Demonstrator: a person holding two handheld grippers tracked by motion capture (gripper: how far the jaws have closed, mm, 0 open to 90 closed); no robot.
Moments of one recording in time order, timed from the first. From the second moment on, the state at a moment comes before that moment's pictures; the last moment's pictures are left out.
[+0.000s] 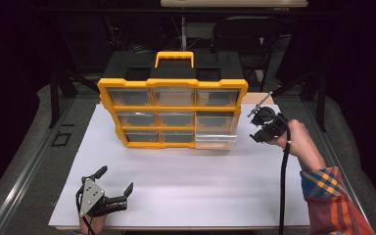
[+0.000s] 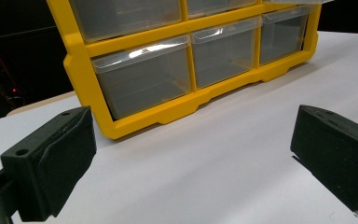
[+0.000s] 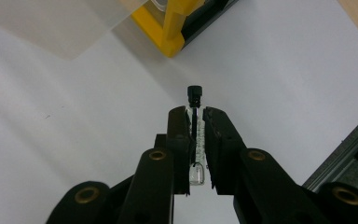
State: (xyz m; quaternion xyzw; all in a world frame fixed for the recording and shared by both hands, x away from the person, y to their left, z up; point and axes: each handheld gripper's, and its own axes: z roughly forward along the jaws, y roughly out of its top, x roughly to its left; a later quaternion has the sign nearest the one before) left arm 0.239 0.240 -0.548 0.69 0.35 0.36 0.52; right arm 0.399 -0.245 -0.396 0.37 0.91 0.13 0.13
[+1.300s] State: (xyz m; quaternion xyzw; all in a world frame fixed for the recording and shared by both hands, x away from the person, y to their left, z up) left arm 0.240 0.239 -0.548 0.70 0.34 0.36 0.52; right arm 0.392 -0.225 -0.331 0.34 0.92 0.13 0.17
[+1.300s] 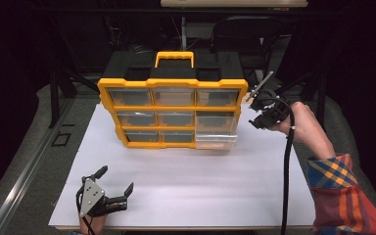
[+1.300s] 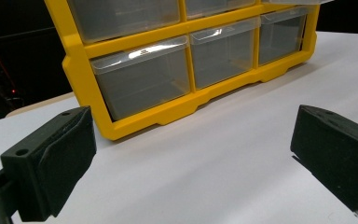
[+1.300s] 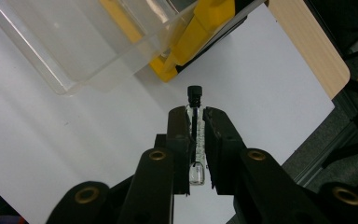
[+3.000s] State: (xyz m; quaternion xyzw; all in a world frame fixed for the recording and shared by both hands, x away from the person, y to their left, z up) left arm 0.239 0.238 -0.548 0.70 0.34 0.35 0.52; right arm 0.396 -0.145 -0.311 0.26 0.94 0.16 0.16
